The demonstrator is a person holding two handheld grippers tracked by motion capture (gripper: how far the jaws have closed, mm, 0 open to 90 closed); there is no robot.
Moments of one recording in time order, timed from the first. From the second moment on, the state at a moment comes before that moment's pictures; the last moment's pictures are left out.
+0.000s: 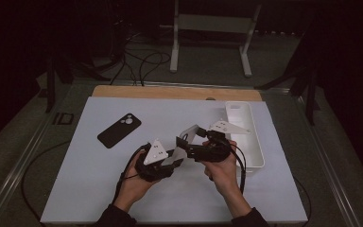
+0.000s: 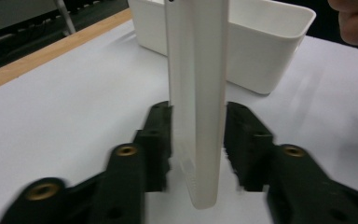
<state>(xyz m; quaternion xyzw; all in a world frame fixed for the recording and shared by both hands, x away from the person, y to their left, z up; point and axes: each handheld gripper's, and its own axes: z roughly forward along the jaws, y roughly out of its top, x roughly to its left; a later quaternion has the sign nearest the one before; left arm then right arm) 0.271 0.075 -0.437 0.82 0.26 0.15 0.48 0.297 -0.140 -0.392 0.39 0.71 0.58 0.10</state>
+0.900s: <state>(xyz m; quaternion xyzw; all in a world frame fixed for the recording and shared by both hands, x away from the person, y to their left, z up) 0.257 0.164 -0.456 0.77 0.40 0.23 0.45 0.299 -0.151 -0.391 0.41 0.70 0.57 0.12</state>
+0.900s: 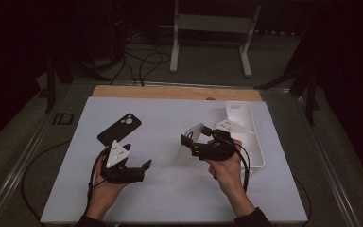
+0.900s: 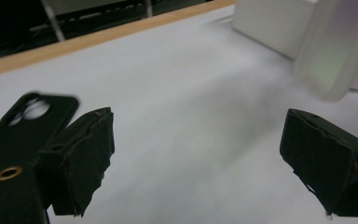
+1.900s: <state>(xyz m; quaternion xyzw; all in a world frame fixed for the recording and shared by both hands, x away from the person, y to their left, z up) 0.241 0.218 -0.491 0.74 0.43 0.26 0.44 0.307 -0.156 -0.383 0.40 0.71 0.56 0.14</state>
